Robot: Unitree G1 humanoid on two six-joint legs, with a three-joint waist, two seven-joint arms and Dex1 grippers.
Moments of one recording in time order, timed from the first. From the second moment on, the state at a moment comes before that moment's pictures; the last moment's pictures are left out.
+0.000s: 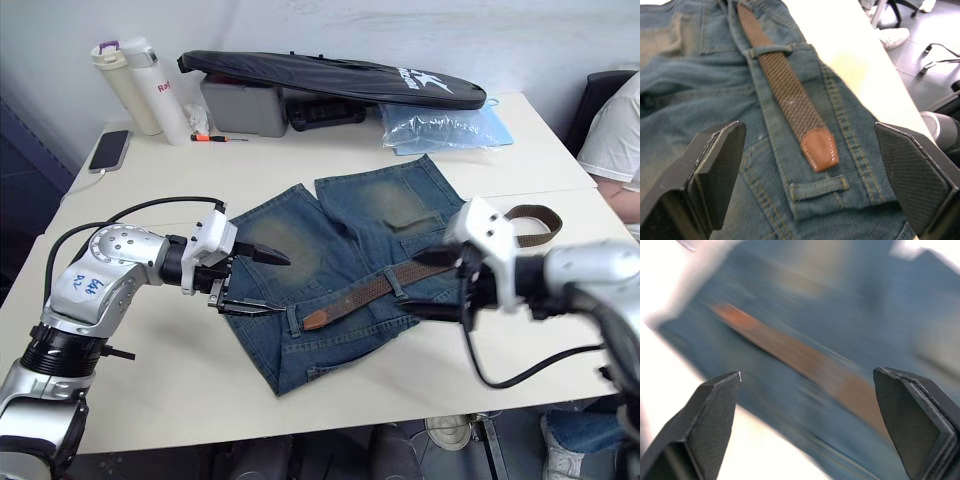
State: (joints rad) left arm -0.58 0.73 -0.16 -0.10 -0.42 0.47 -1.23; right arm -0.33 -0.83 -0.27 -0.67 0.70 1.18 0.96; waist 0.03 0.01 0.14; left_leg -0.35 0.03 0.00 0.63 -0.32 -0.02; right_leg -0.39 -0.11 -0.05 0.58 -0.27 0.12
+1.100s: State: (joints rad) left arm -0.50 0.80 -0.13 -0.16 -0.36 0.46 -1.17; right arm -0.22 -0.11 -0.35 -0.30 1.71 1.28 -0.58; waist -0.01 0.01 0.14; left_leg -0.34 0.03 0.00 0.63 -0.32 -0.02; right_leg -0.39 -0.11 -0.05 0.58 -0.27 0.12
